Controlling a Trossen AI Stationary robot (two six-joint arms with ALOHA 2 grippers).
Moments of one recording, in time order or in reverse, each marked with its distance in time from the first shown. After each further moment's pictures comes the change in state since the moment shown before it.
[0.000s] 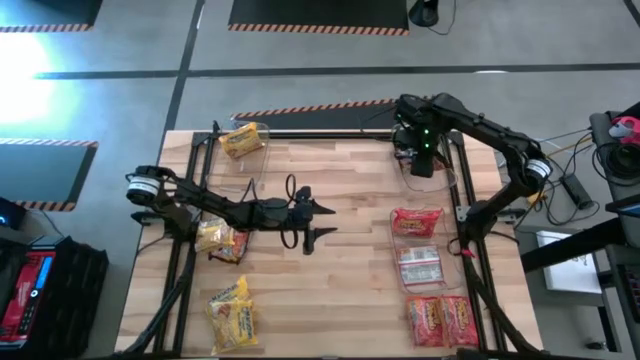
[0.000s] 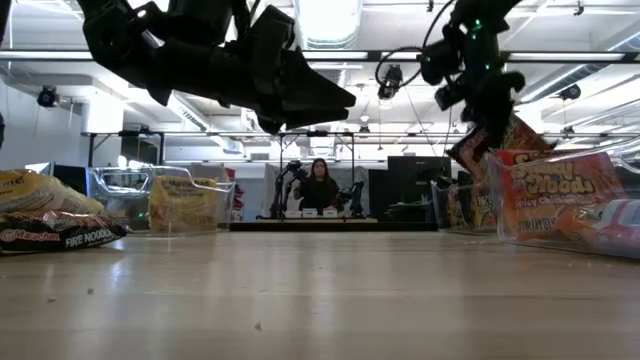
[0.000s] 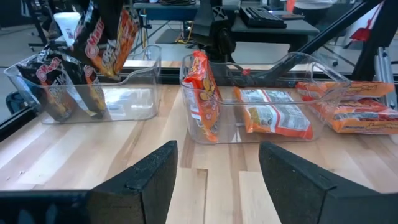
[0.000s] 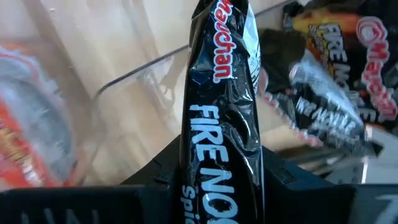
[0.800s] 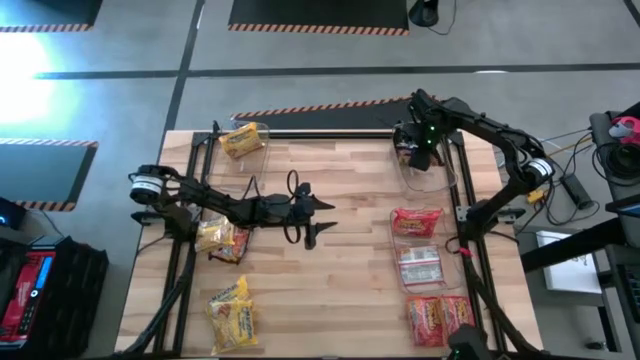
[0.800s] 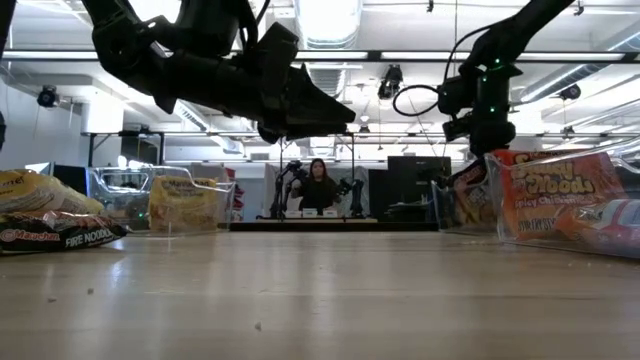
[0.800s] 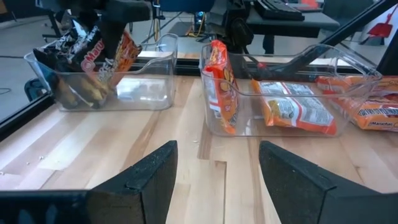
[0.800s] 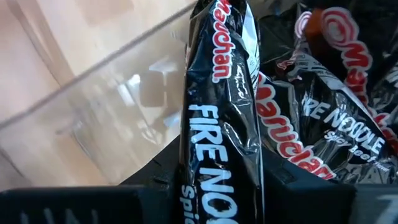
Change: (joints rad) left arm 0.039 0.023 0.000 -0.003 -0.002 -0.007; right arm -0.214 0.001 -0.228 0.393 -0.079 -0.089
